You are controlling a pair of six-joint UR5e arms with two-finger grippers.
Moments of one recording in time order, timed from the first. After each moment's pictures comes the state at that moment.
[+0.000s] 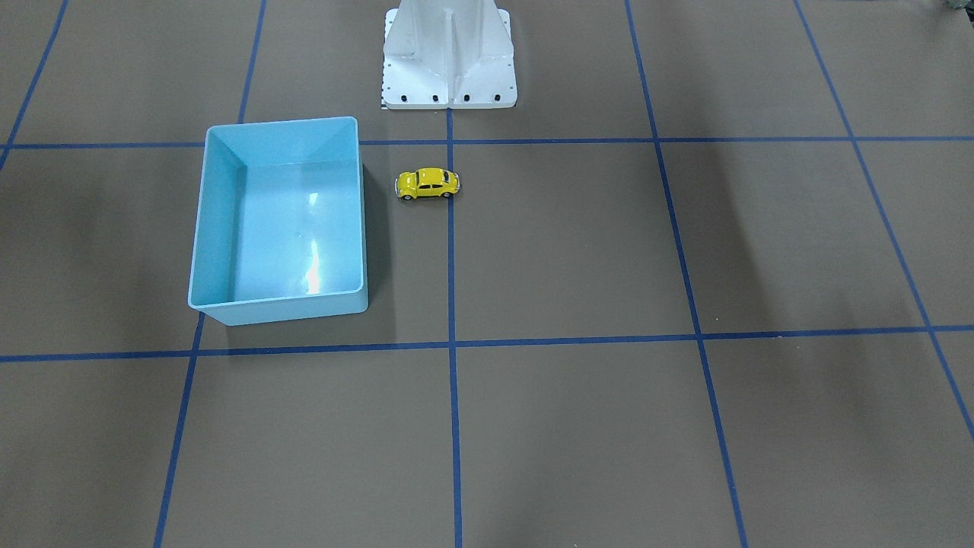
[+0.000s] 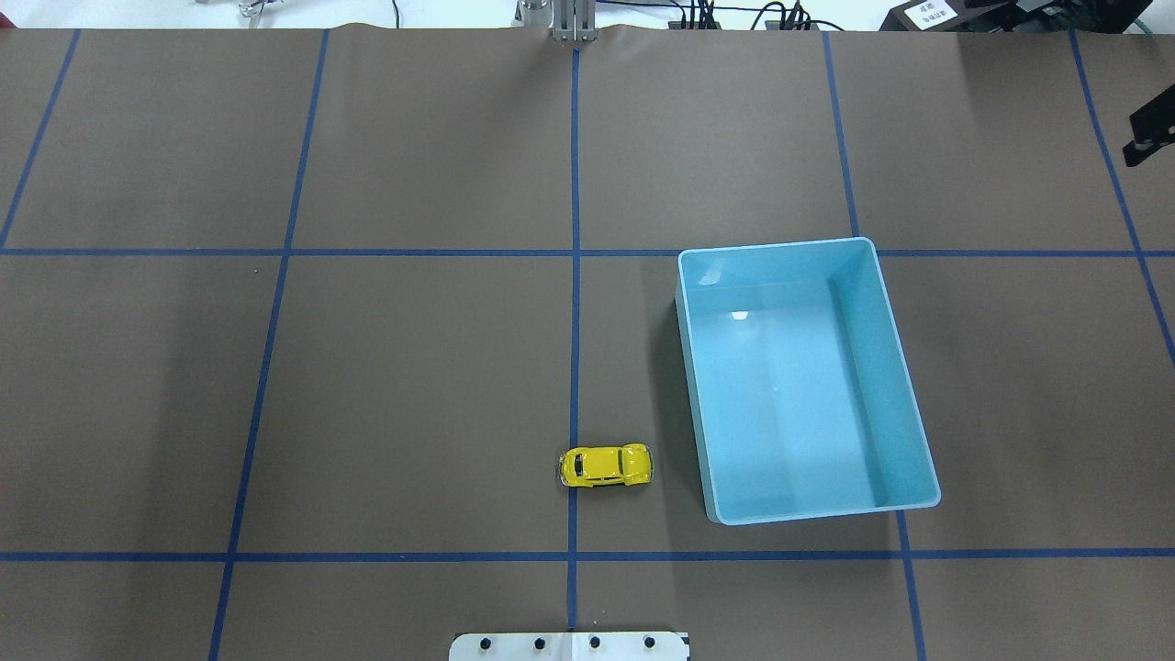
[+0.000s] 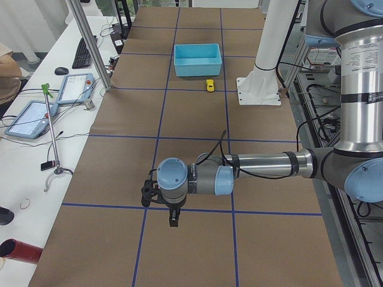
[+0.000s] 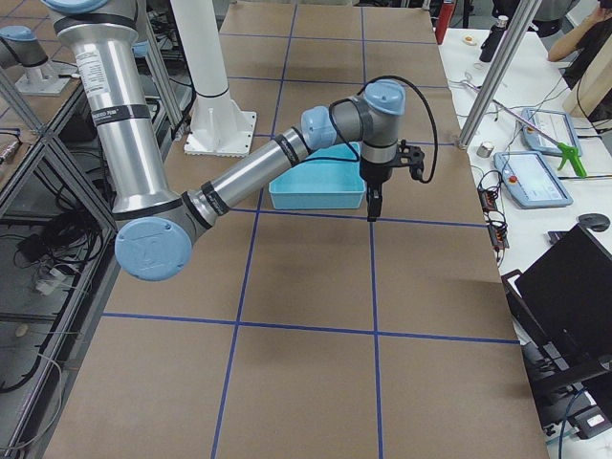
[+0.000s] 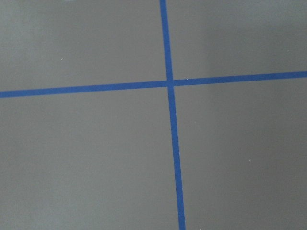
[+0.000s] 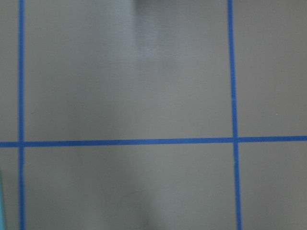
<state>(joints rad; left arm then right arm) -1.62 -1.46 -1.62 -1.64 -2.40 0.03 1.30 -1.32 2.01 -1.96 2.20 0.40</state>
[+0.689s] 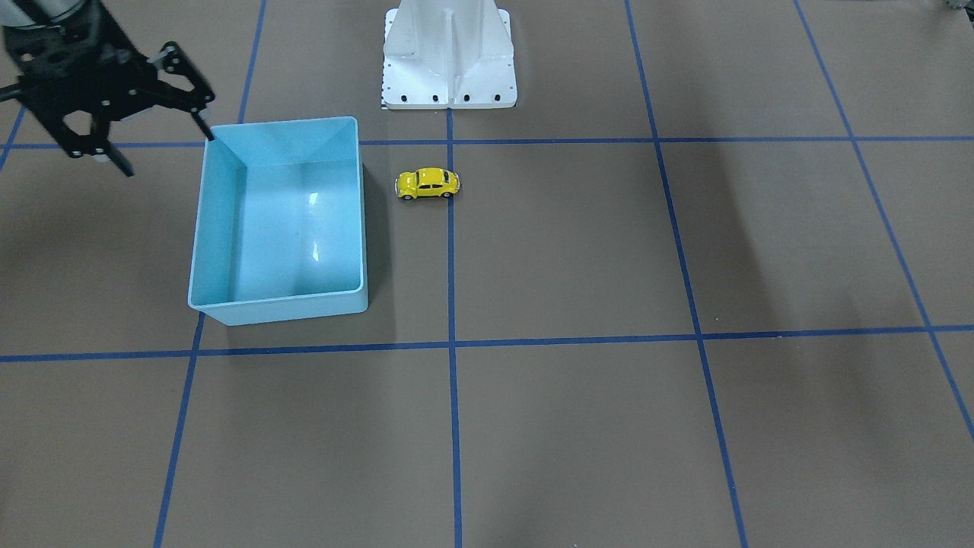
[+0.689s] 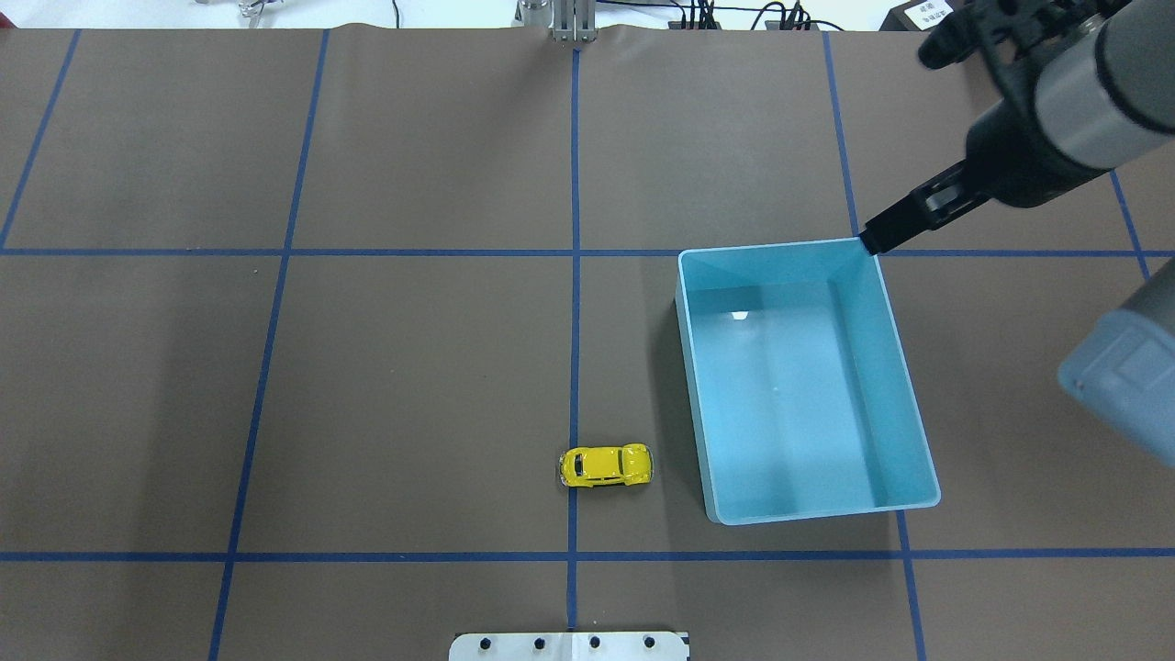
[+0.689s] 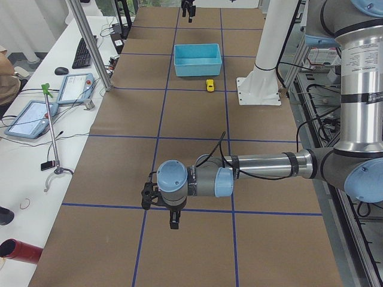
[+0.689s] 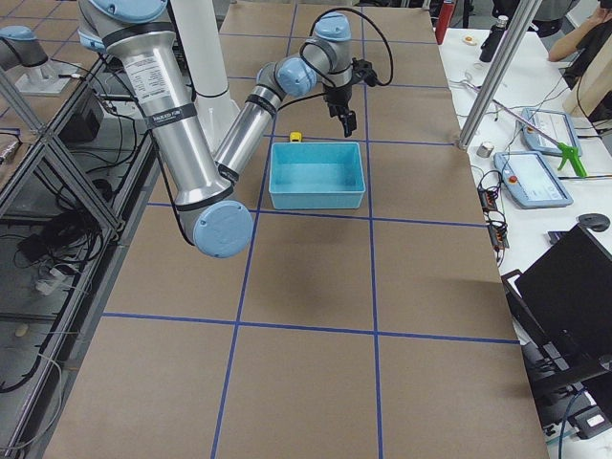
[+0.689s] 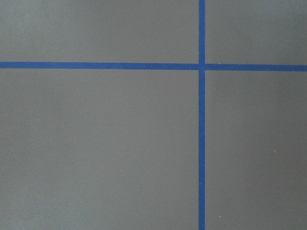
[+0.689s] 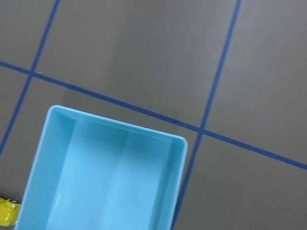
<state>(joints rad) -1.62 -1.46 -1.61 -1.64 -2.40 0.03 0.91 -1.19 2.22 -1.80 2.14 0.39</state>
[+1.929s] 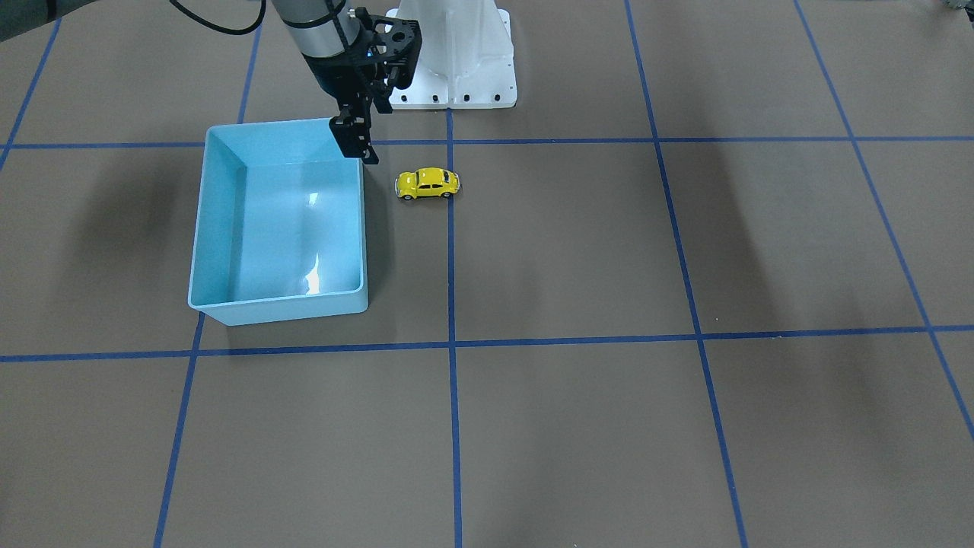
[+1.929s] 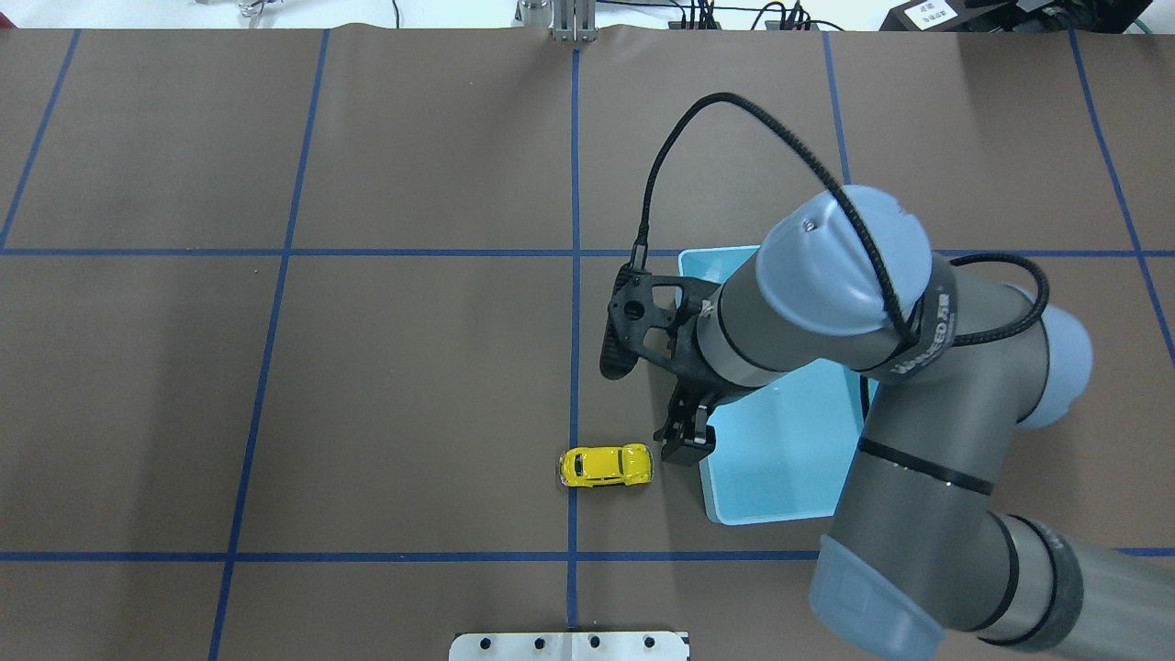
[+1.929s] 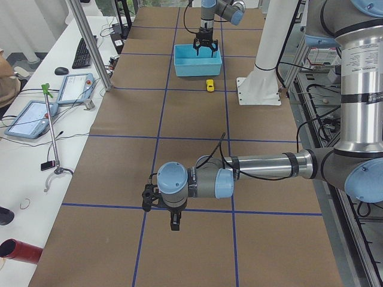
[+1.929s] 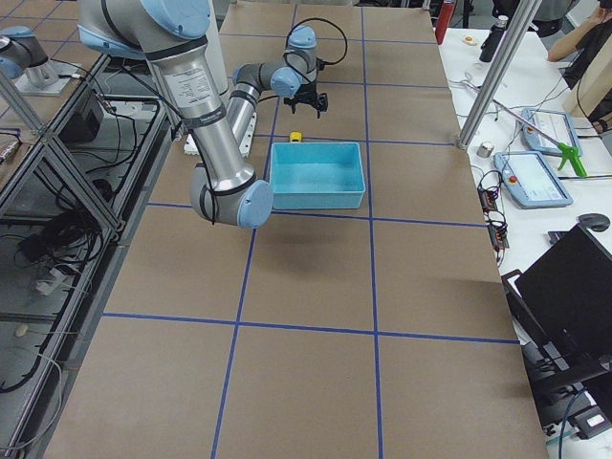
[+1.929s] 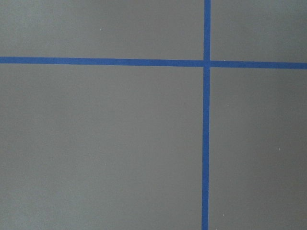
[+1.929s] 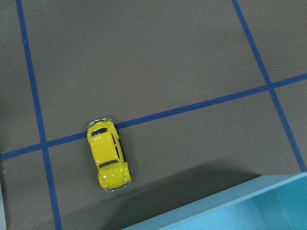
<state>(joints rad) -1.62 -1.46 -1.60 -1.64 -2.40 0.03 0.46 -1.03 2.06 -1.70 1.91 -0.12</state>
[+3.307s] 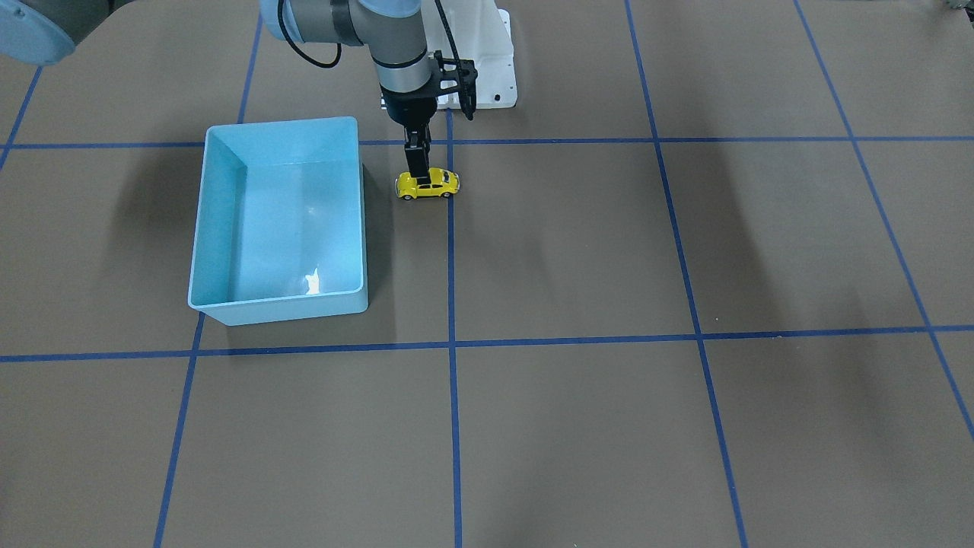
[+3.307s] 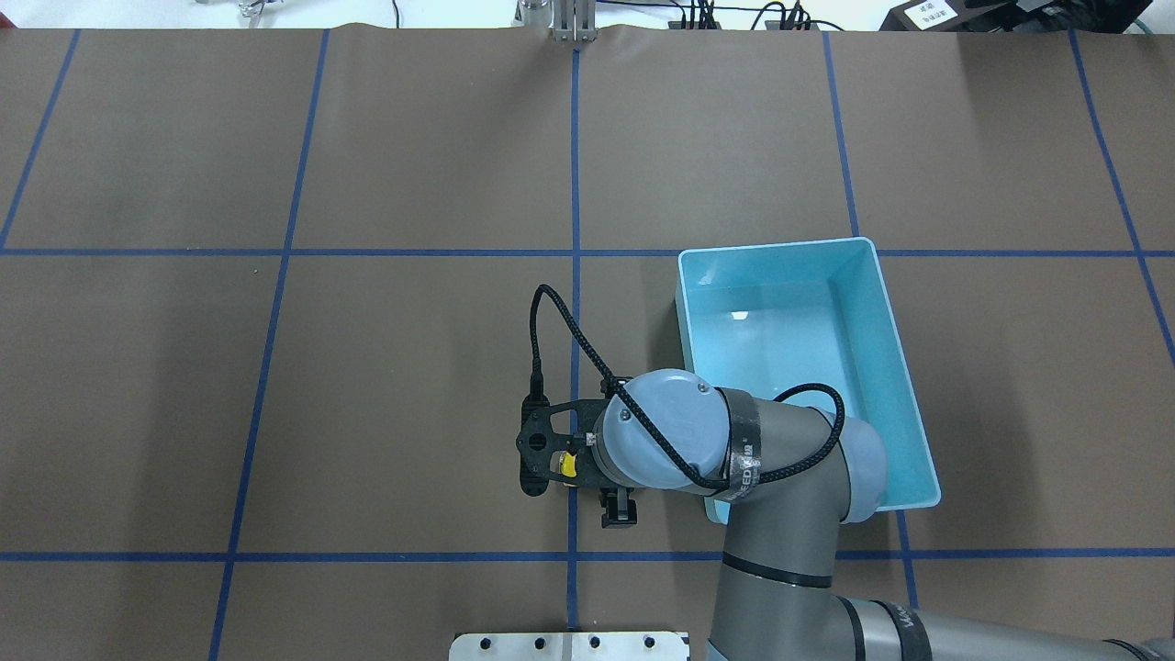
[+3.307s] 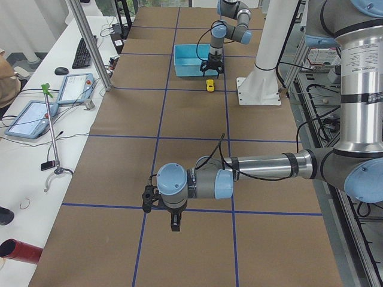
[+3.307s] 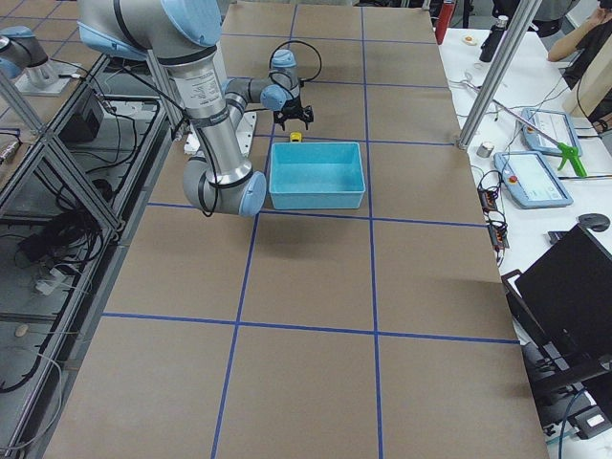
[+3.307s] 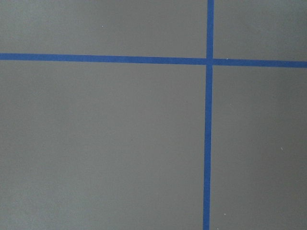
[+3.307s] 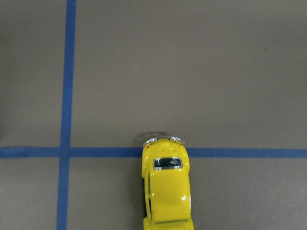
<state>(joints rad) -1.62 -1.46 -1.59 -1.64 -2.40 0.03 0.29 -0.96 1.83 -1.57 1.68 -0.19</state>
